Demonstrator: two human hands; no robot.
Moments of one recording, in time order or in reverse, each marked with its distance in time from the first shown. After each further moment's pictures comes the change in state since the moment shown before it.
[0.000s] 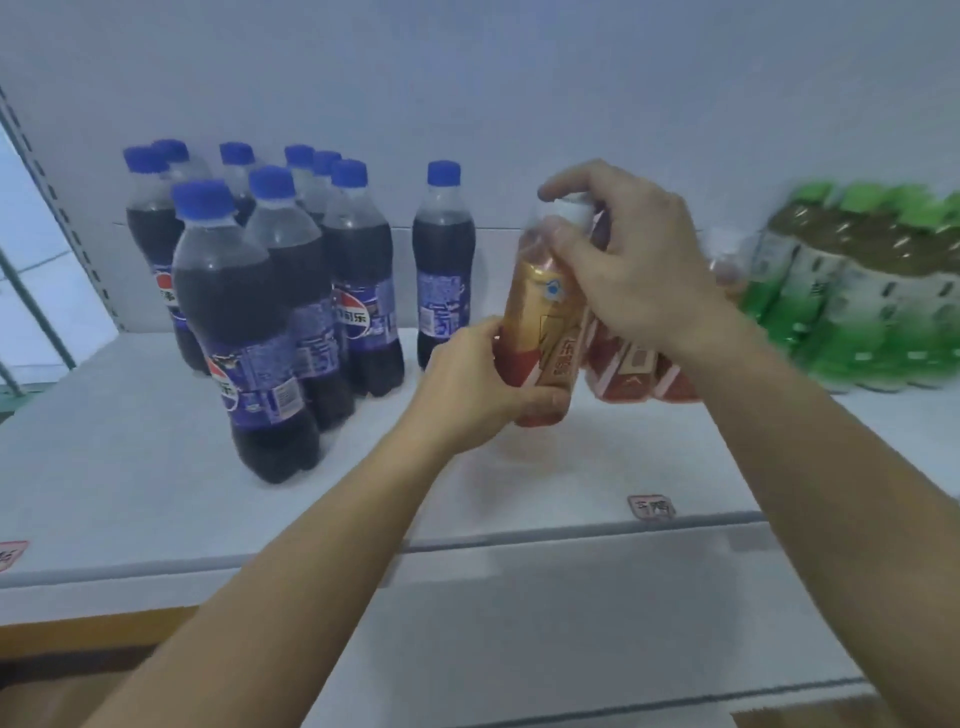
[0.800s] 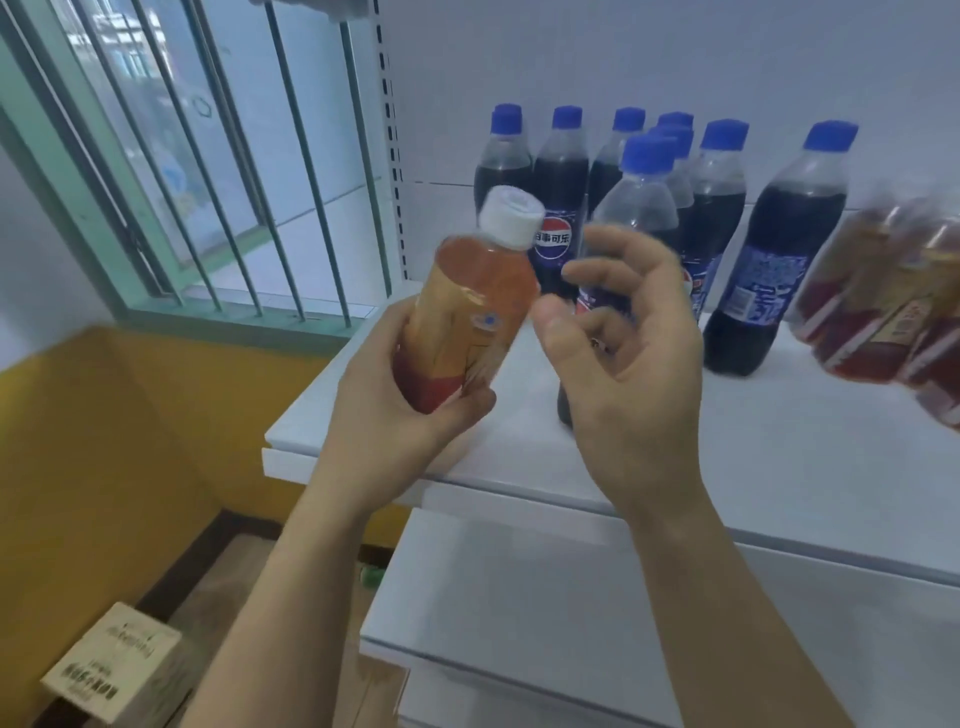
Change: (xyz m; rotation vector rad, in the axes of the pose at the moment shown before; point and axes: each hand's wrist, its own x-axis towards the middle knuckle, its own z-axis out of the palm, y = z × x) left_hand -0.180 -0.117 -0.220 0.007 0.509 -0.078; right_hand -0.083 -0.220 0.184 0.900 0.069 0.117
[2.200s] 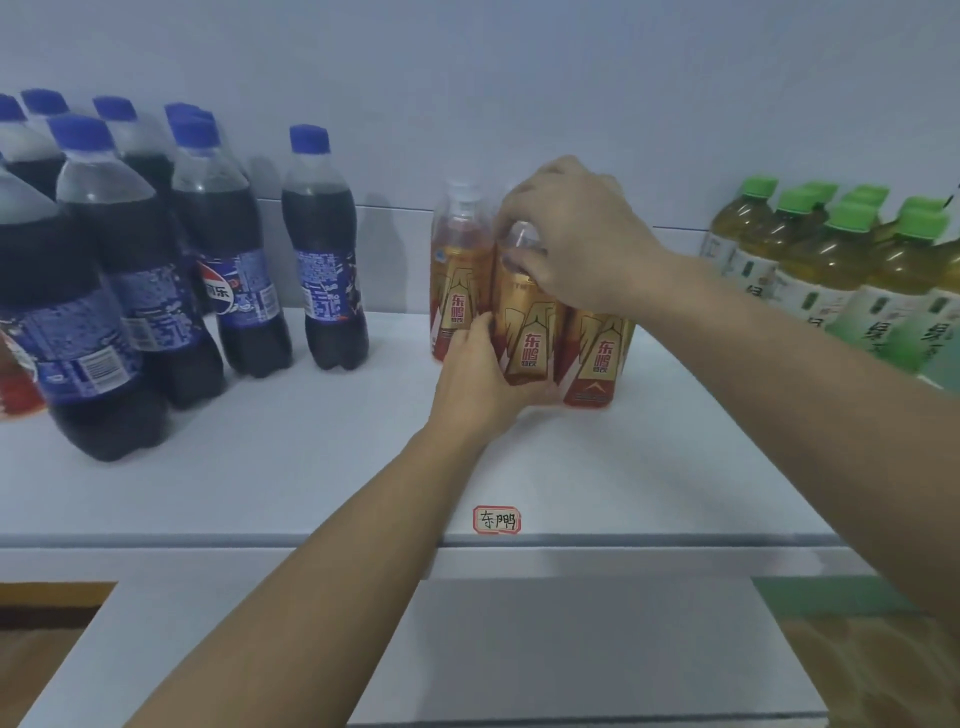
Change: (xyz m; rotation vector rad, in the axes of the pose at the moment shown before) left_hand 0.021 0.156 0.431 0.005 -0.356 -0.080; right_hand 0.161 0.015 -0.382 -1.354 -0.545 -0.175
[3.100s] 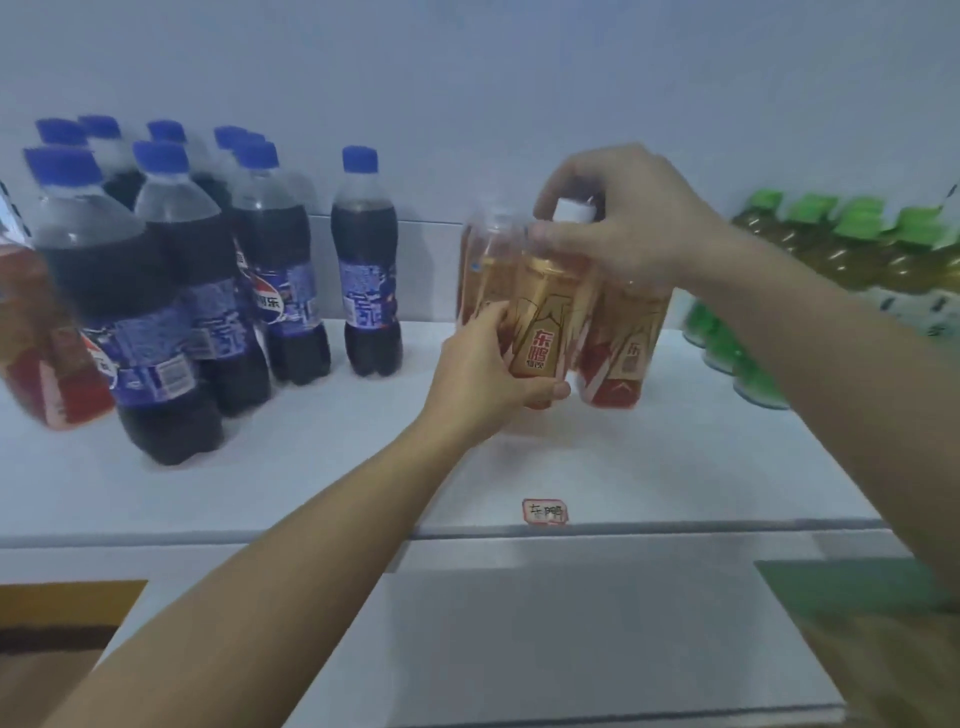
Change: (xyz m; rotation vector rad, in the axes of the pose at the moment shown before) left_hand -0.022 0.008 -0.052 -0.126 -0.051 0.154; right_hand -0.008 -0.018 -0.036 0.380 0.029 0.164
